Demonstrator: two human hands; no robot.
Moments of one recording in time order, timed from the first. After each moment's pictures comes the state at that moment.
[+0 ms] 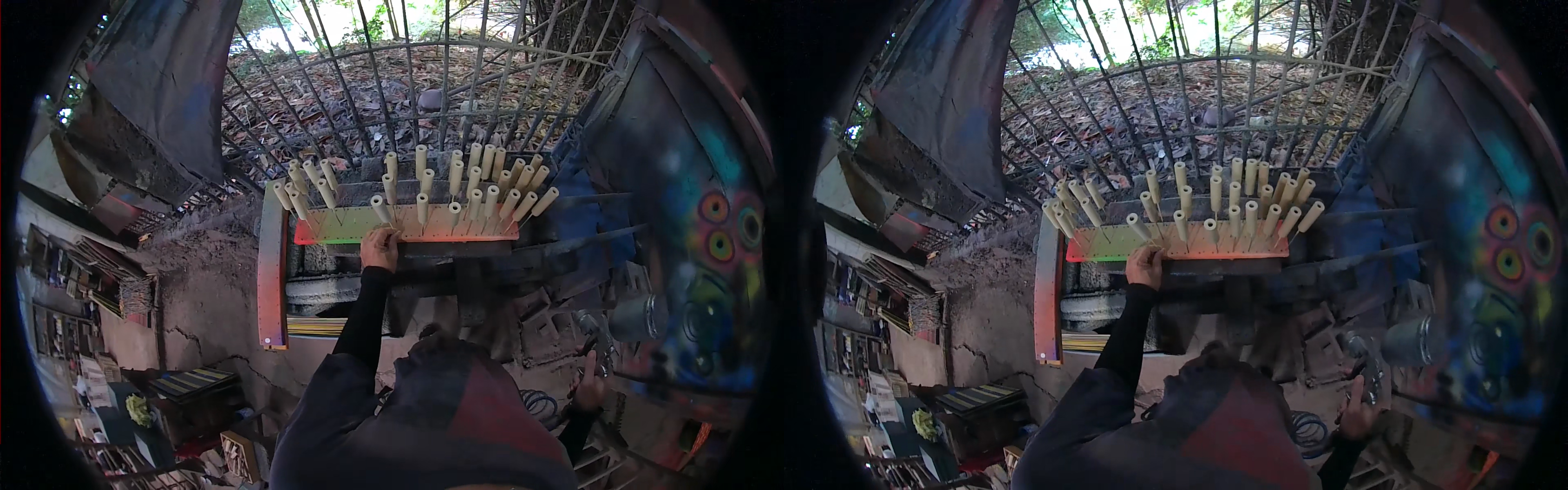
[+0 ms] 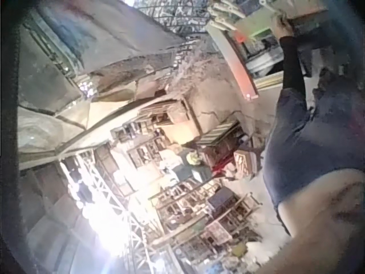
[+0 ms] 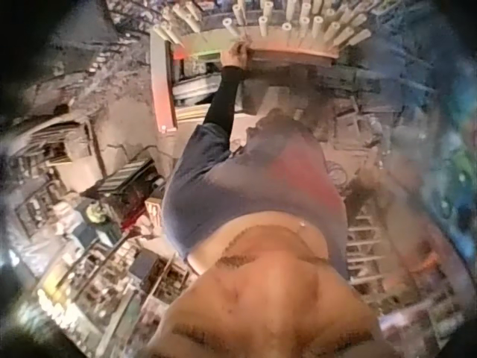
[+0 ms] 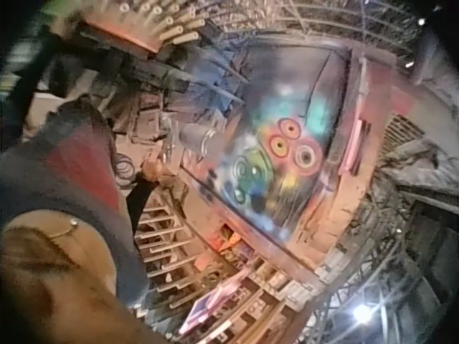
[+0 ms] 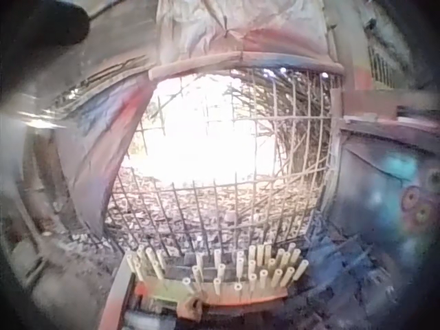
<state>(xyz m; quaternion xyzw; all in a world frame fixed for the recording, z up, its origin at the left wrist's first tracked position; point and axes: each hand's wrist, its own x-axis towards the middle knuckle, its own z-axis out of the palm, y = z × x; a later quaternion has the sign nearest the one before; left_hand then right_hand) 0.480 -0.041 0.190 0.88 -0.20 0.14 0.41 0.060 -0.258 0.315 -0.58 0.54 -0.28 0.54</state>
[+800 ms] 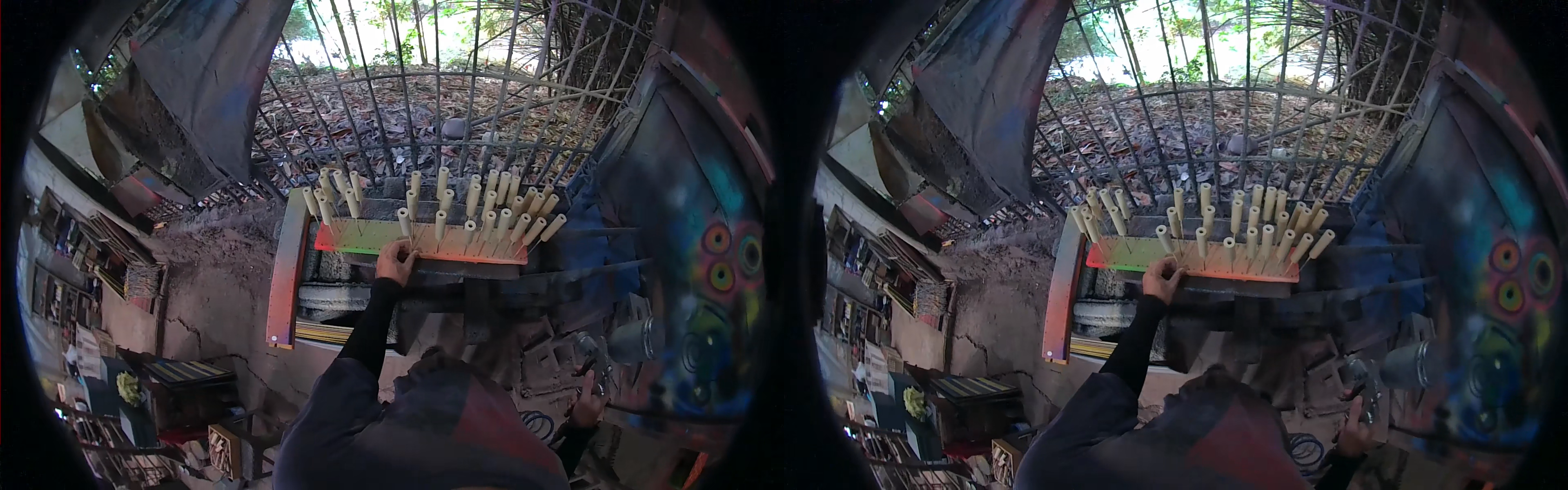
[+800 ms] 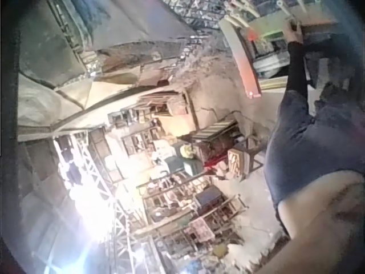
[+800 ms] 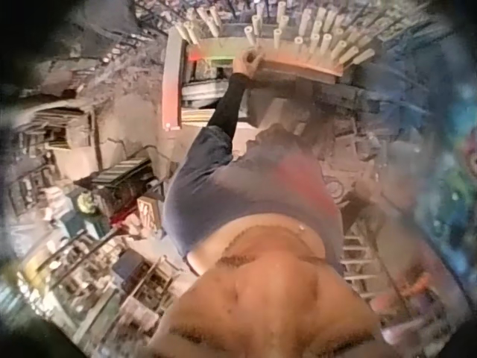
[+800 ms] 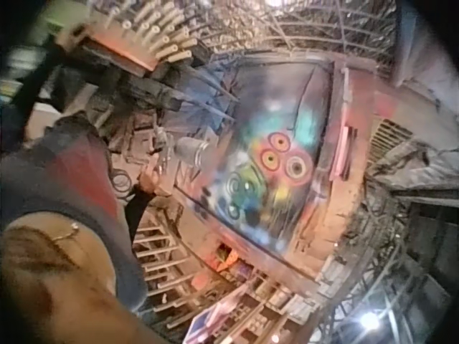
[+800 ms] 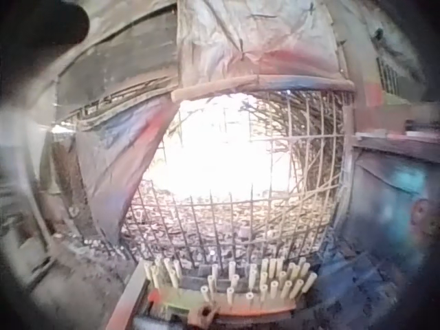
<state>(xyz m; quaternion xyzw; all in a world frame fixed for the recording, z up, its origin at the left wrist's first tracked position) 0.476 -0.034 0.199 0.85 -0.20 0.12 0.47 0.048 -0.277 0.297 -0.71 0.46 -0.27 0.46</state>
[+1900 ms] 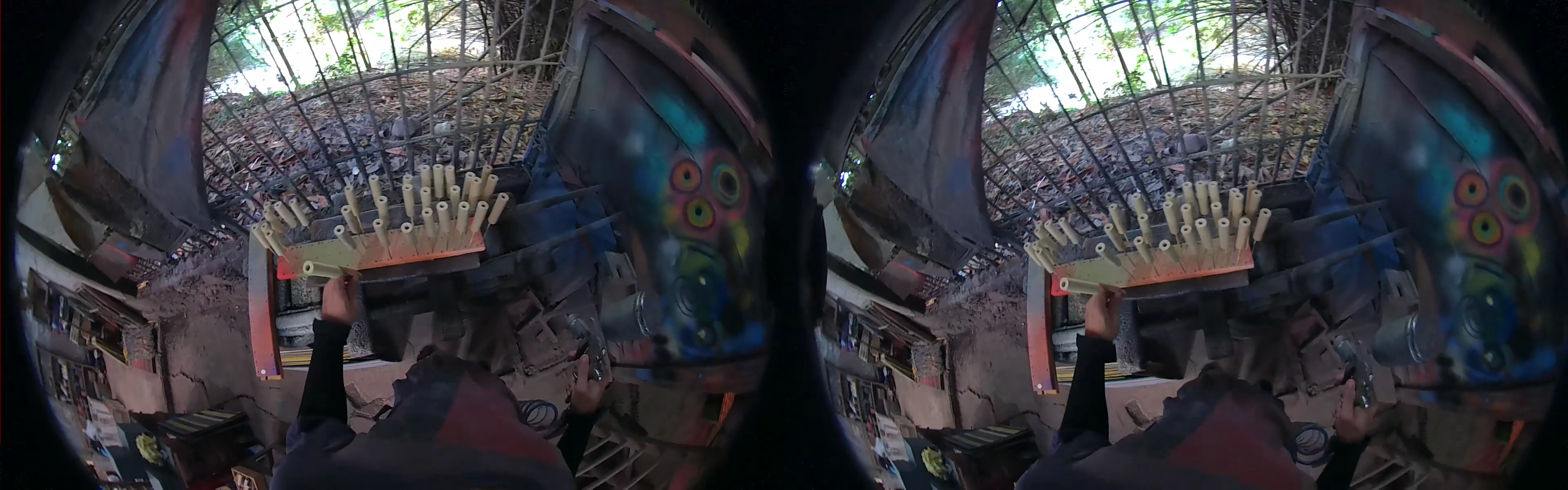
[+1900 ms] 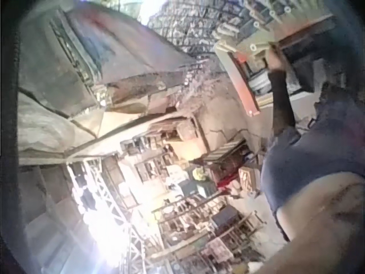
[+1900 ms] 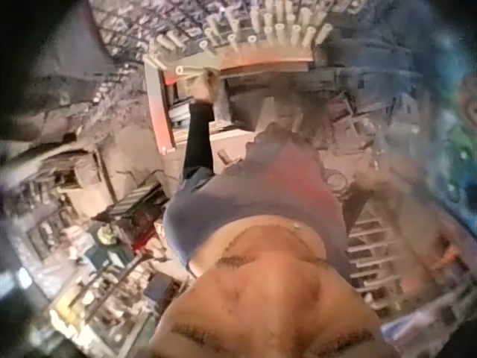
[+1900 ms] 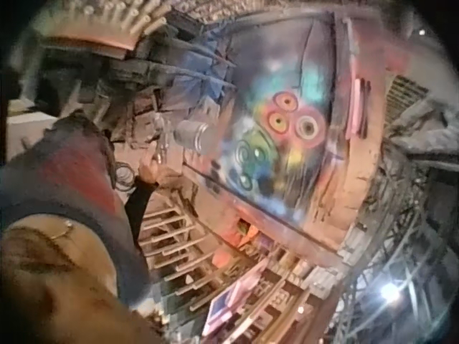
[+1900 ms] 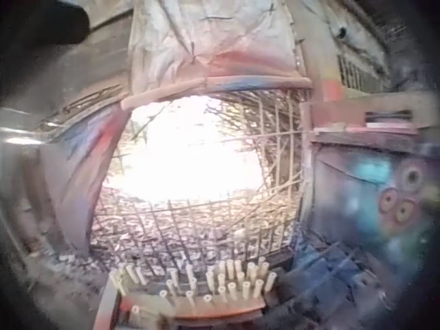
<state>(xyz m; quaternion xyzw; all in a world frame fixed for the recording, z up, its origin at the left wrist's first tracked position) 0.442 -0.004 0.267 0.86 -0.32 0.01 0.40 0.030 -0.267 0.330 -0.64 0.46 -0.31 0.53</state>
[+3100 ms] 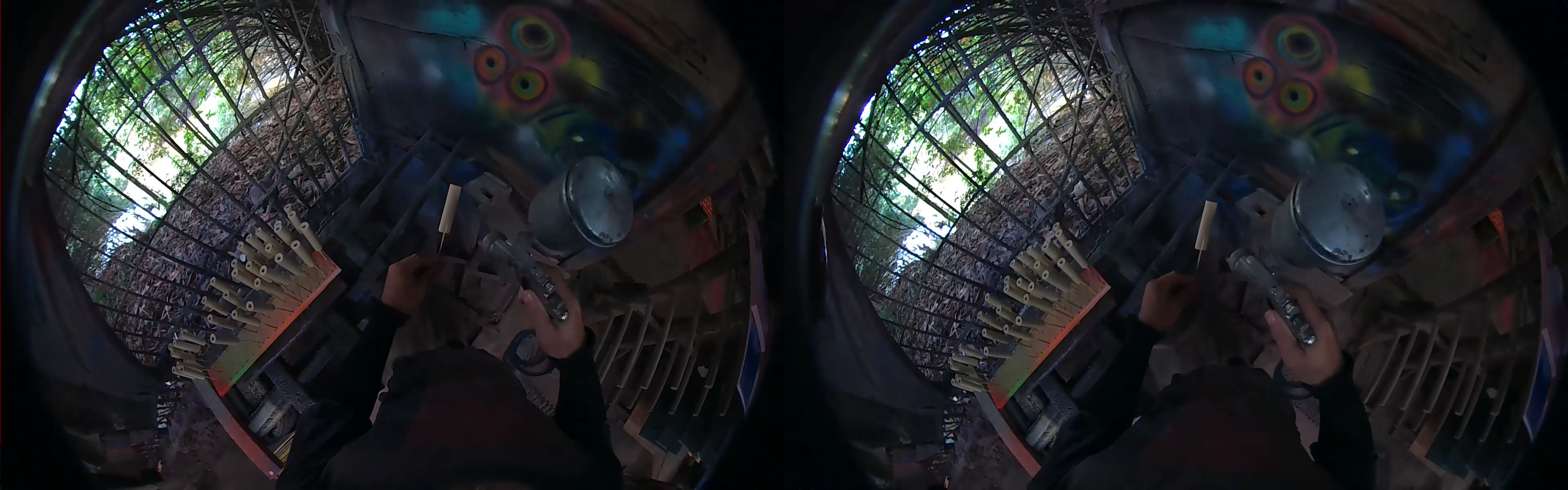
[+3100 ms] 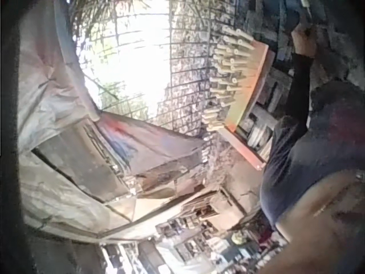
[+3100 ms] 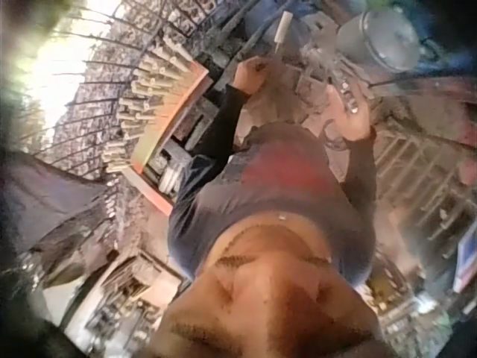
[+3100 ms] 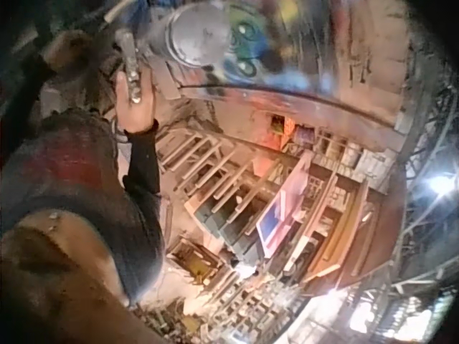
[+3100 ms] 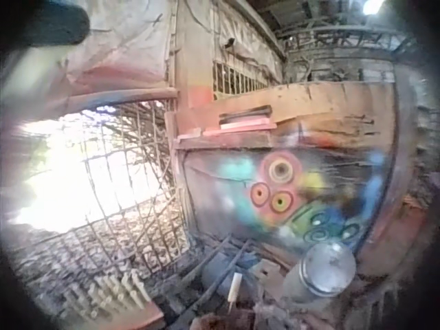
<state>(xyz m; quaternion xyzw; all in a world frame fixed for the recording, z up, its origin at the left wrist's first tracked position) 0.242 -0.297 0.302 0.60 -0.57 -0.33 0.45 -0.011 -0.282 0.436 -0.71 0.45 -0.37 0.40</state>
